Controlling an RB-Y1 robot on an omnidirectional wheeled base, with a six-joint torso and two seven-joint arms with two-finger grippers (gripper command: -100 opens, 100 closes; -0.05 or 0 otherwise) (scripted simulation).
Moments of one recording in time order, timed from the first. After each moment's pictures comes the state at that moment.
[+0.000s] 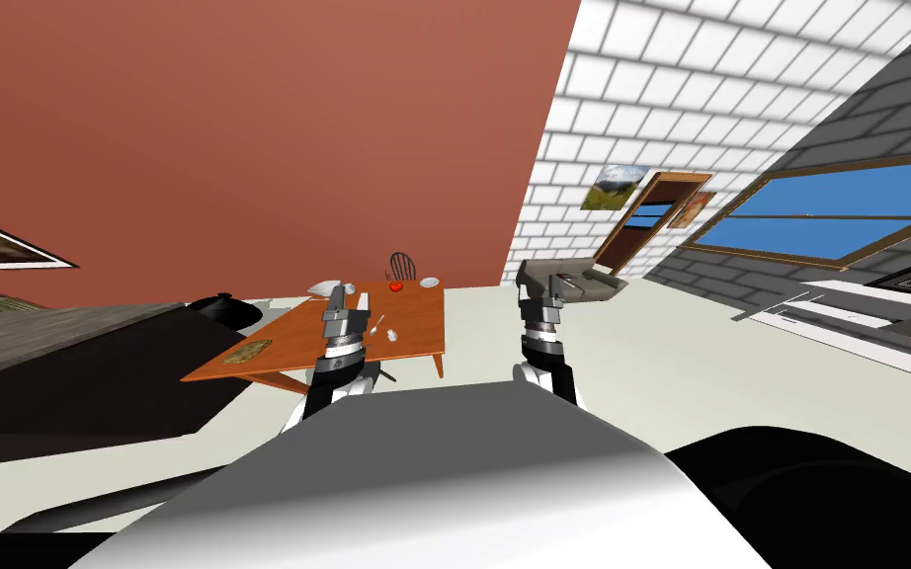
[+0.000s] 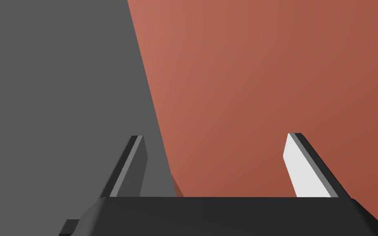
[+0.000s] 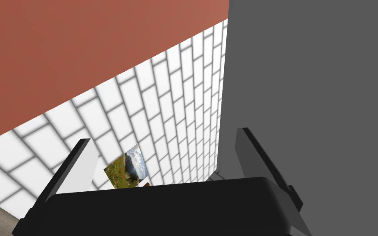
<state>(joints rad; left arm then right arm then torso) 0.50 0.04 0.02 -2.22 -0.08 -0.55 0.14 0.53 0.03 0.04 -2.31 -0.08 -0.49 -0.10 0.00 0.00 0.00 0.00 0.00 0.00</state>
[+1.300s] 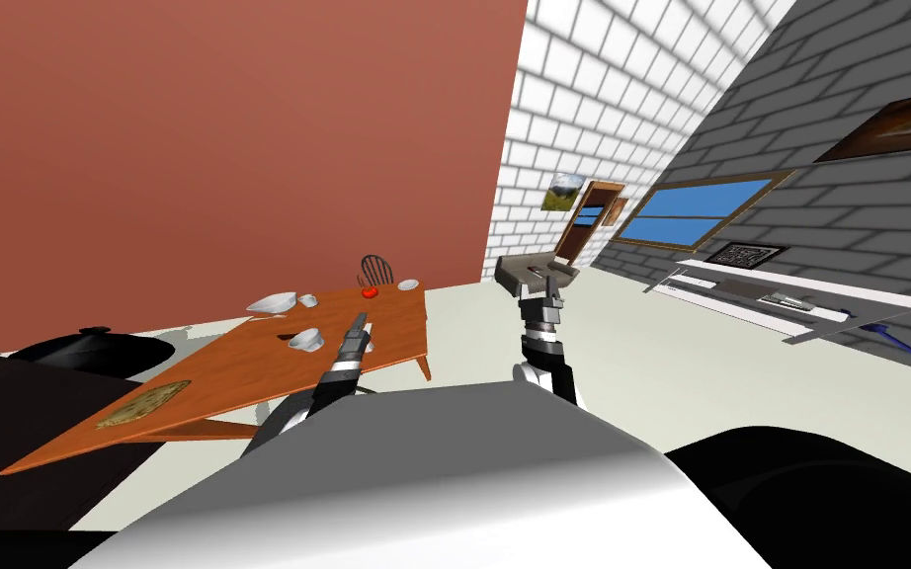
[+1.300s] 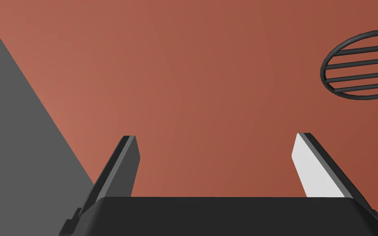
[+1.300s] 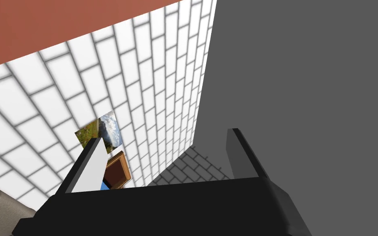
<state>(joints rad) 0.54 0.18 0.09 -1.94 -0.11 -0.45 0.03 0.53 0.03 0.04 -2.31 -0.08 -0.49 -0.10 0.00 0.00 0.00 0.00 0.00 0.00</state>
